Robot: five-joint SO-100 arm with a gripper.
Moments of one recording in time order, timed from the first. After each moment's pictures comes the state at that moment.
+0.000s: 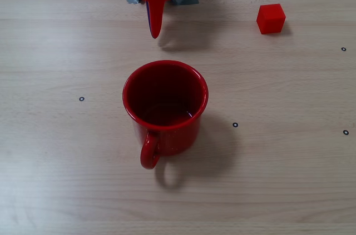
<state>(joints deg) -4.2 187.7 176.4 71.0 -4.7</state>
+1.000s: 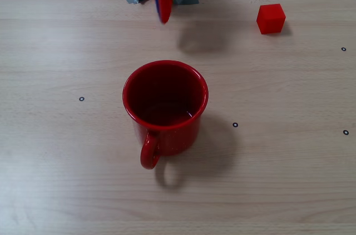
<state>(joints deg) -12.1 174.2 157.9 75.9 -1.4</state>
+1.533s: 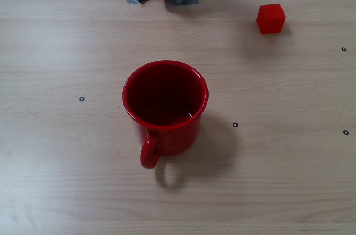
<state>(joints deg) -33.6 147.4 129.2 78.8 24.9</state>
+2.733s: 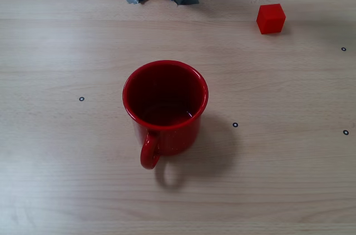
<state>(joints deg) -70.8 105.6 100.5 83.1 66.6</state>
